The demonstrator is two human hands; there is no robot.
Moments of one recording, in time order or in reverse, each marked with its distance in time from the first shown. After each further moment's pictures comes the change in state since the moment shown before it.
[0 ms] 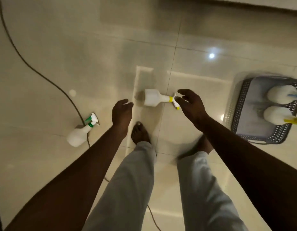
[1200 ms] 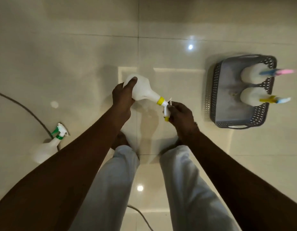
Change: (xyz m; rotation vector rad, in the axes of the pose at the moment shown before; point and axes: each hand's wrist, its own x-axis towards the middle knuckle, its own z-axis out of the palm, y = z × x) left_hand 0.010 0.026 0.156 -0.256 -0.171 -0.009; right_hand -0.016 0.106 -0.036 0.637 0.180 0.322
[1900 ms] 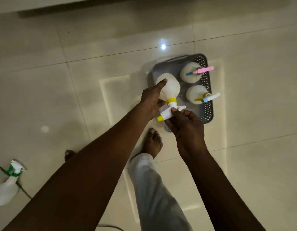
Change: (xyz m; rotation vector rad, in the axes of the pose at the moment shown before) left_hand -0.097 -0.076 0.332 0.154 -0.344 -0.234; right_hand -0.026 -0.087 -0.227 0.536 0.206 0.005
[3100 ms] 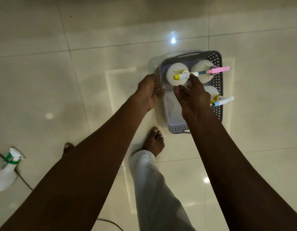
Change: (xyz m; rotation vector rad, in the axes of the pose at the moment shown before) left_hand 0.028 0.024 -0.020 -0.186 -0.030 -0.067; right_hand 0.092 -0.043 0.062 0.151 0.149 0.082
